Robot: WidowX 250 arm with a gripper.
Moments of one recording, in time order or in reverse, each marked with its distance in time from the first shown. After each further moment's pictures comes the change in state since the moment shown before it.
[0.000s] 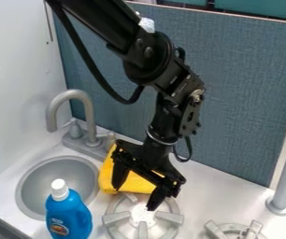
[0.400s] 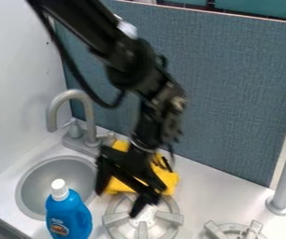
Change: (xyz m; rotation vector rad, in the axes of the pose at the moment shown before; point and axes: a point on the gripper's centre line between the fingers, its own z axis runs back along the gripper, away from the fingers) arm -0.013 0.027 -0.012 0.033 0.025 0.014
